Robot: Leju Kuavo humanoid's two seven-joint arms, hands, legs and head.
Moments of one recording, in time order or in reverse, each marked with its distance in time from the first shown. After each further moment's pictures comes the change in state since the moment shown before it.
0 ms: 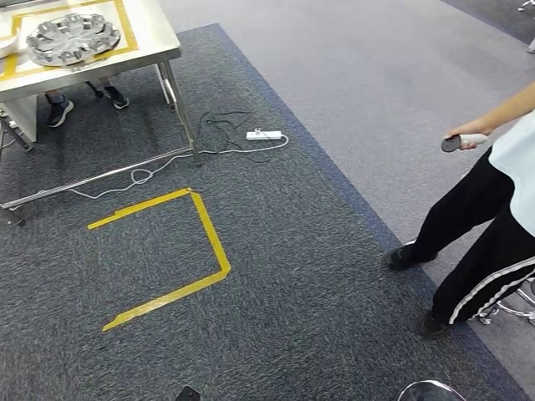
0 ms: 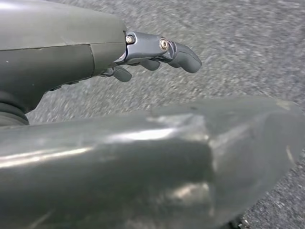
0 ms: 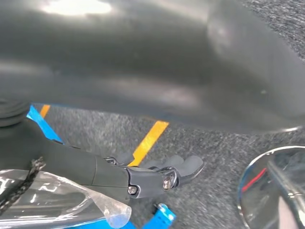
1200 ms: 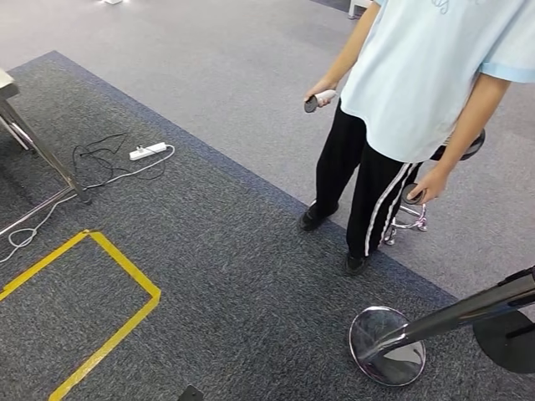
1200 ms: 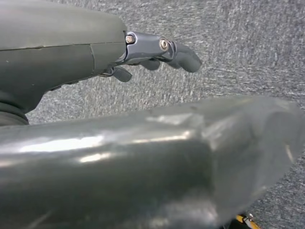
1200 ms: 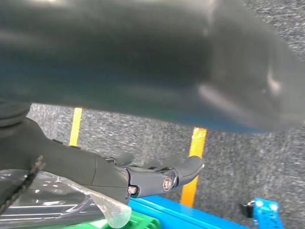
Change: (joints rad) left arm -0.005 -0.008 0.016 0.002 -0.032 -0.001 0.006; right arm 0.003 -0.006 -0.001 -0.002 -0.040 0.030 0.028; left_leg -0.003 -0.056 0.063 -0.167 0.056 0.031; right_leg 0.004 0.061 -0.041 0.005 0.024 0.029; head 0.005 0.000
